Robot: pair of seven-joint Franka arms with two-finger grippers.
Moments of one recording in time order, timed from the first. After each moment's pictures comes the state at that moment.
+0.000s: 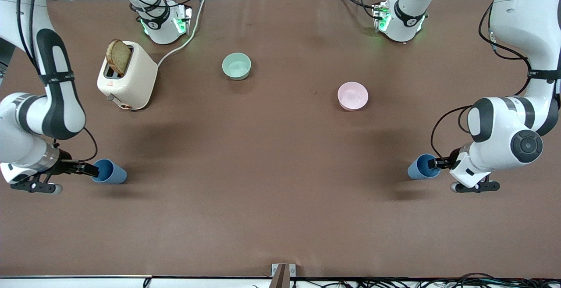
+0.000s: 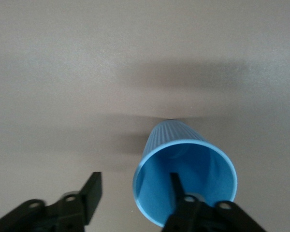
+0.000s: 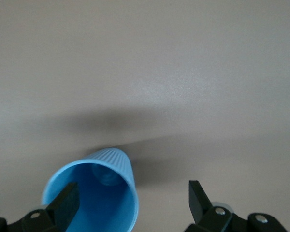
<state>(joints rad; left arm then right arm) 0.05 0.55 -0.06 -1.68 0.03 2.14 -0.07 -0.11 0.54 -0.10 -1.74 0.04 2.35 -0.11</state>
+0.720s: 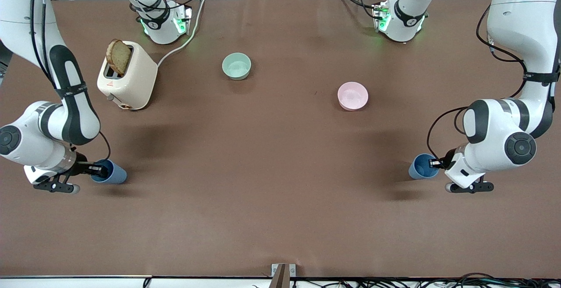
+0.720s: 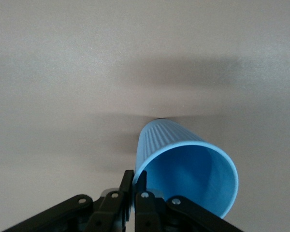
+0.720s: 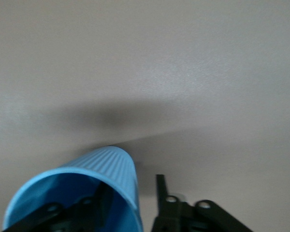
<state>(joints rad) 0.04 0.56 -0.07 -1.67 0.03 2.14 -0.07 -0.11 0.60 -0.09 -1.75 0.11 2.39 -0.12</state>
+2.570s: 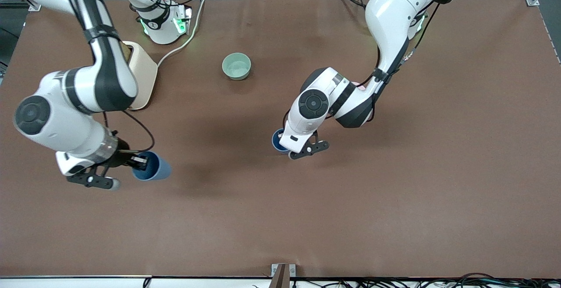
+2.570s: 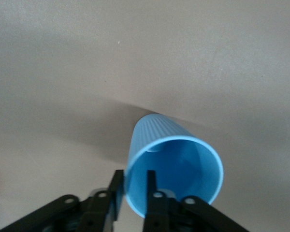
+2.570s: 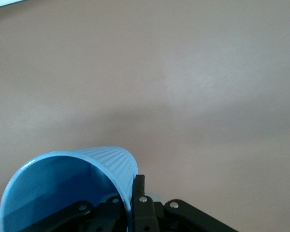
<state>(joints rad) -0.53 0.75 -0.23 -1.39 -0.02 2.12 -1.01 0.27 0.40 -0.08 -1.59 0.11 2.05 0.36</state>
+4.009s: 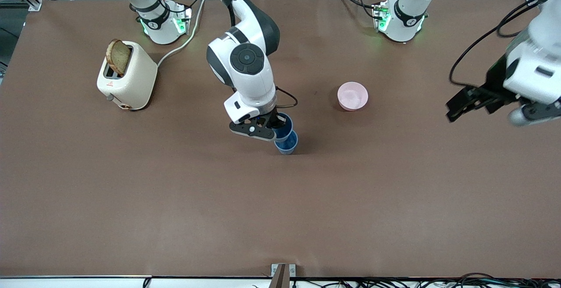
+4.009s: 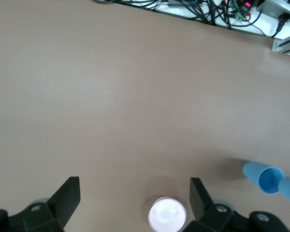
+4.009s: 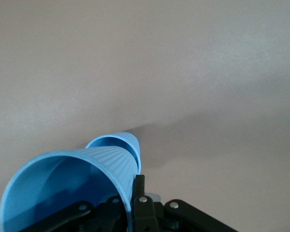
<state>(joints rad) 0.00 0.13 -0.20 -1.32 0.05 1.57 -0.37 0.78 0.60 -0.09 -1.36 0.07 2.05 0.96</state>
